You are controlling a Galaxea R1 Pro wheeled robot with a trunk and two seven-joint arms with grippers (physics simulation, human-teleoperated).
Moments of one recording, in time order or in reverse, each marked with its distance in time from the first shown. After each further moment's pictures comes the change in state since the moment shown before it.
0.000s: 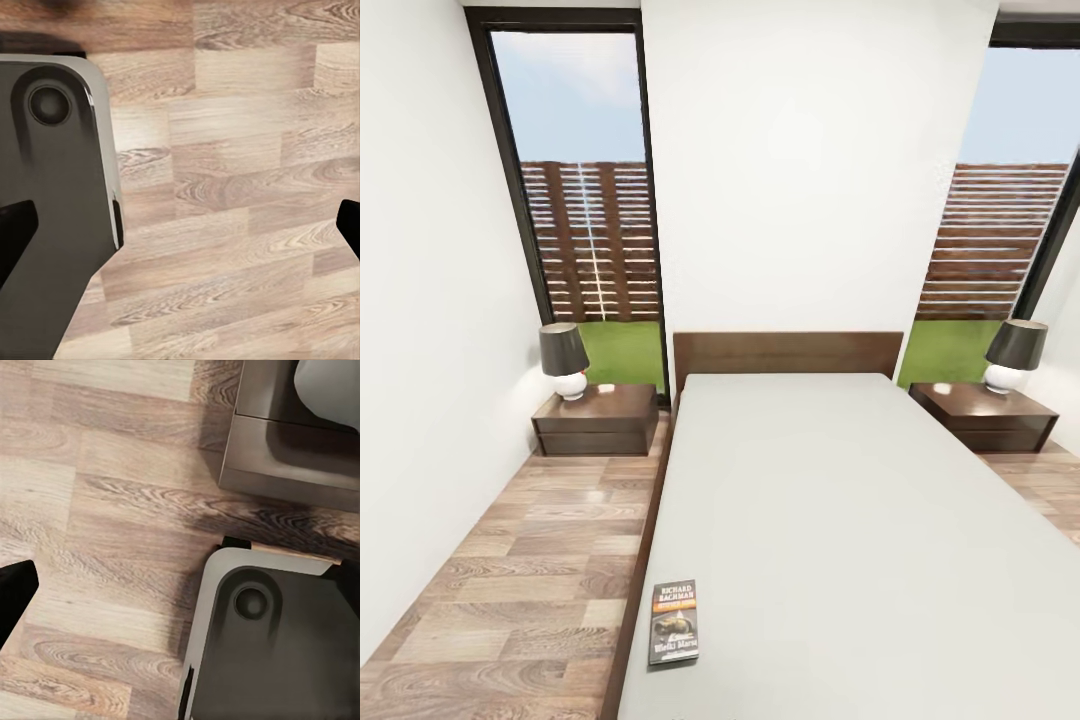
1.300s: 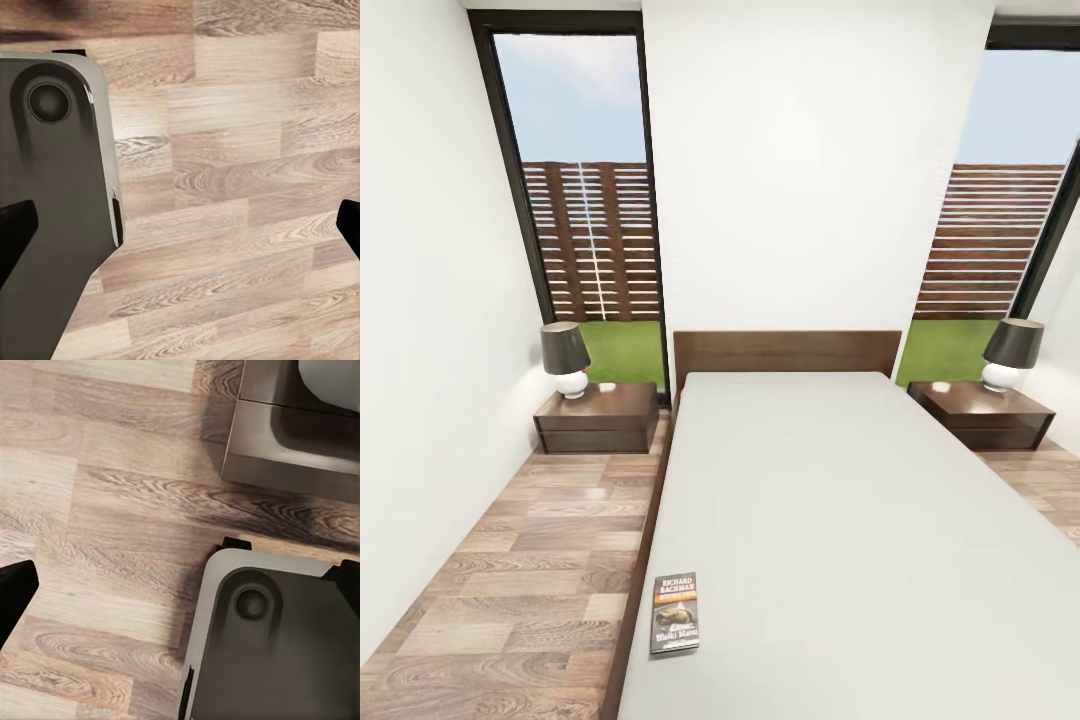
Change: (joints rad) left arm 0.000 0.001 0.002 -0.003 0.001 0.001 0.000; right arm 0.000 0.000 0.000 0.004 0.001 0.000 0.000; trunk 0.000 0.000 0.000
